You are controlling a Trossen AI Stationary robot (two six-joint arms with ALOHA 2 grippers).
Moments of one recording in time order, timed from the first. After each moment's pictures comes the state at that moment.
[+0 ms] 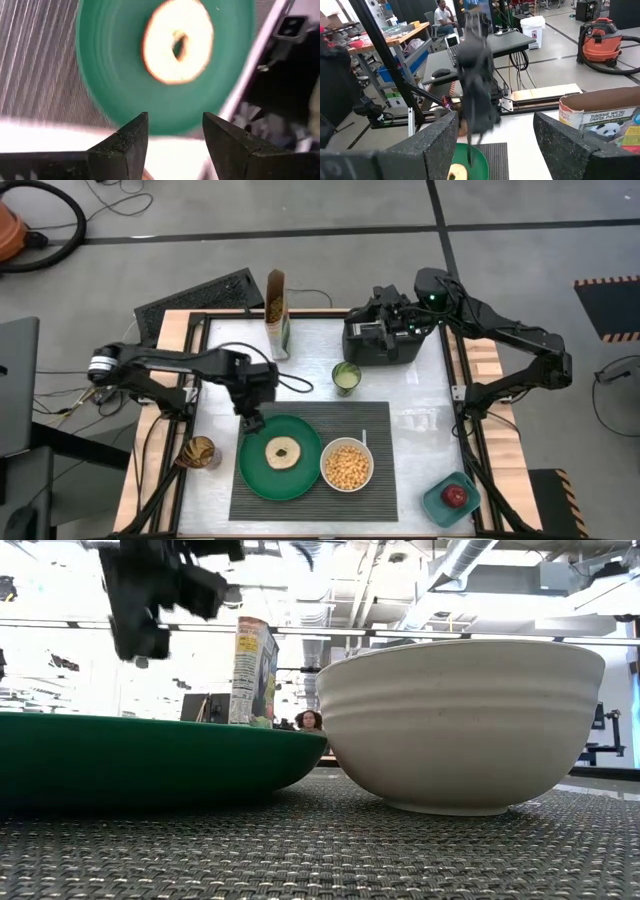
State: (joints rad) left arm 0.05 1.37 1.06 -1.02 0.51 -0.48; right arm -0.31 1.28 1.45 -0.33 -0.42 0.12
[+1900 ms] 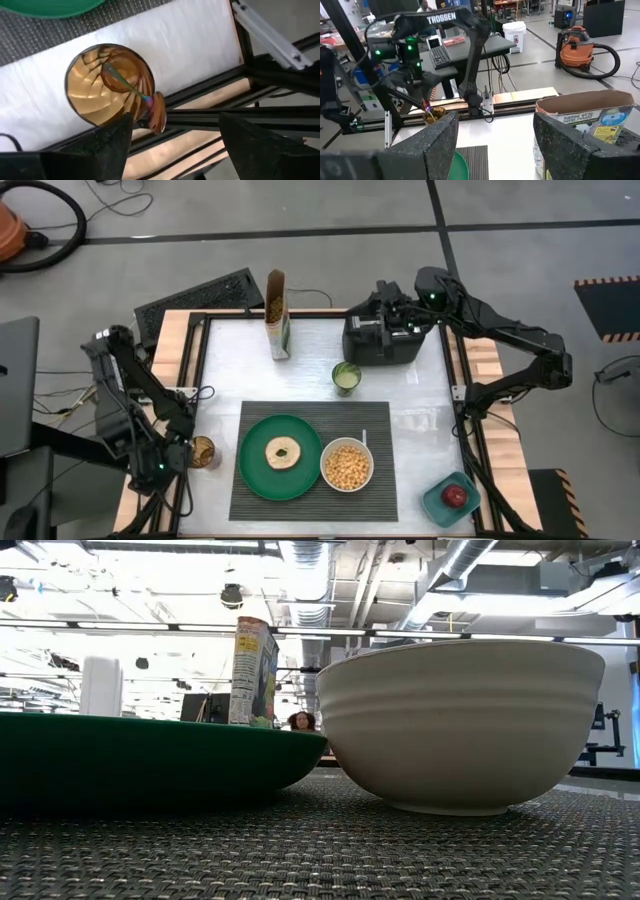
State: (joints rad) left arm -1.06 1.15 1.20 -1.39 0.06 -0.72; right arm -0.32 1.28 1.45 -0.32 -0.33 0.08
